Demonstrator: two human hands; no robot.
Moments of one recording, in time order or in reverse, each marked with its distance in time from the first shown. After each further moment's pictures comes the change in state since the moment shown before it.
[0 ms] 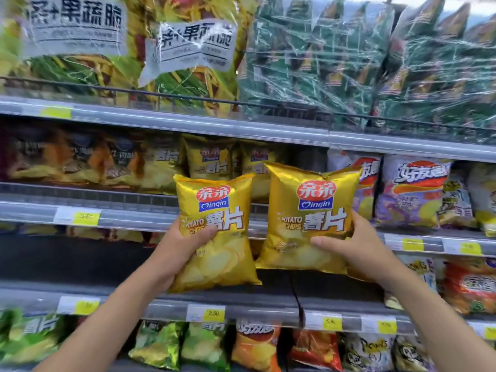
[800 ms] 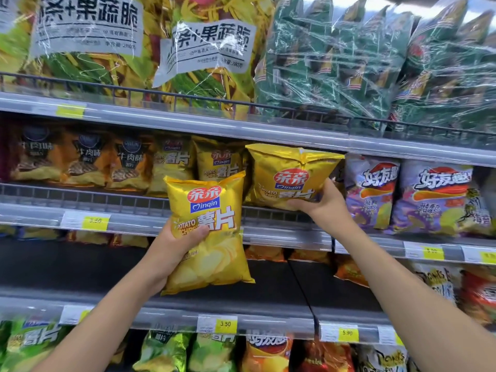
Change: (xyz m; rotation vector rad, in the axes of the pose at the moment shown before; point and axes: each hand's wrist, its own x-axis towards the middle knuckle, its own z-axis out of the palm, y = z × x) left_hand 0.020 -0.008 -0.052 -0.024 0.044 0.030; right_hand 0.115 -0.005 0.066 -0.034 0.179 -0.236
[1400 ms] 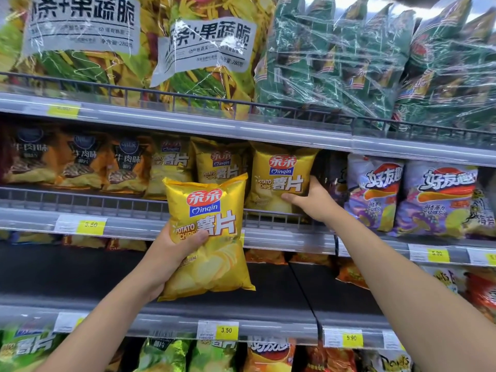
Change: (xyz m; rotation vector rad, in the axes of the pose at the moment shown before) left_hand 0.003 -0.002 -0.006 0.000 -0.042 0.017; right_hand 0.045 0.011 0.017 -0.148 -0.171 0.193
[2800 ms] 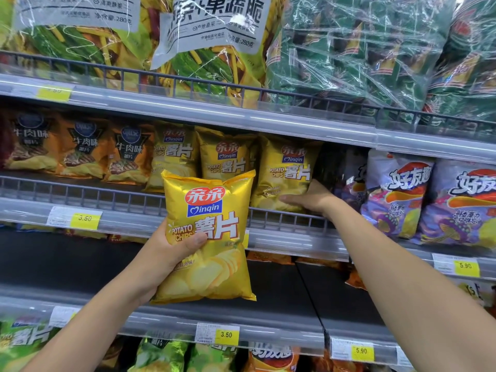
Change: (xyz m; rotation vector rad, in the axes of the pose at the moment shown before) left_hand 0.005 -0.003 -0.004 0.007 -0.021 0.025; right_hand 0.053 0.017 0.014 -0.088 -0.175 0.207
